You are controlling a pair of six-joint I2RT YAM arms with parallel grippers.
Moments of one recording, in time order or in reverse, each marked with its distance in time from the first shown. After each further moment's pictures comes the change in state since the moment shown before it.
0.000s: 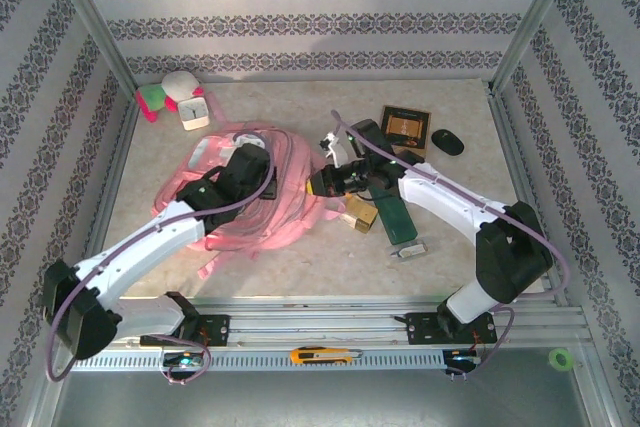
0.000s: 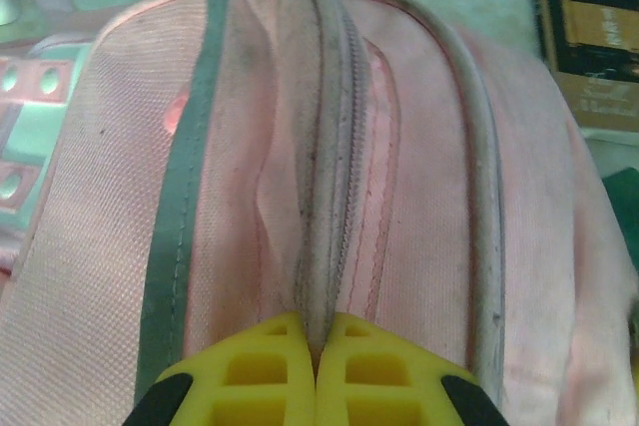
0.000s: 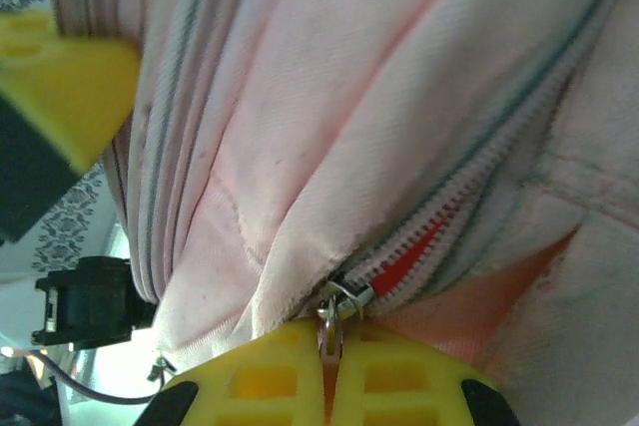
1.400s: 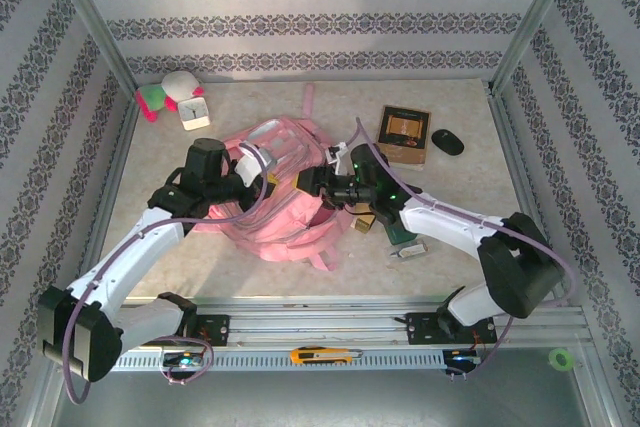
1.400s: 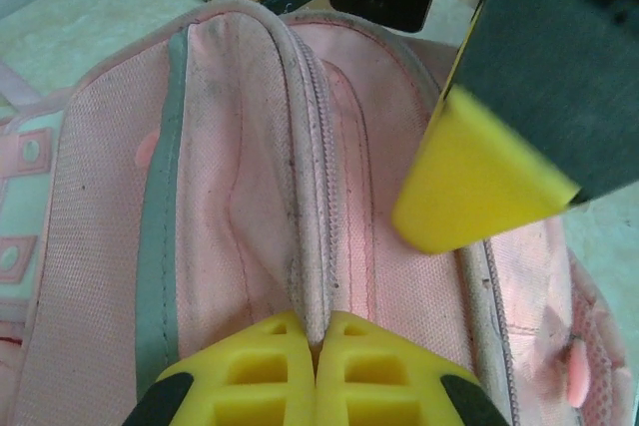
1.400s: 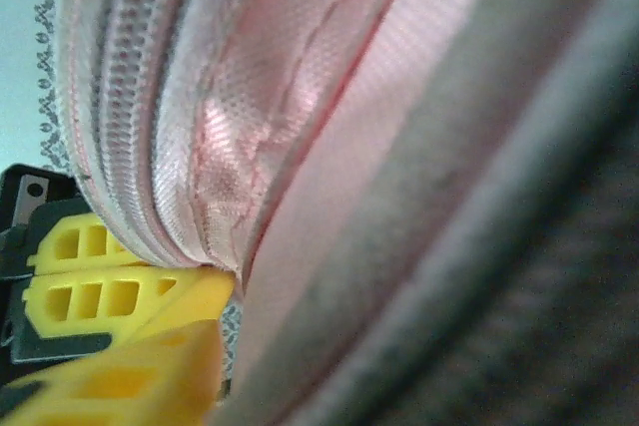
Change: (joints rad) left arm 0.301 -0.114 -0.166 0.175 0.871 0.797; right arm 0.080 -0.084 -0.306 0.654 0.109 0.715
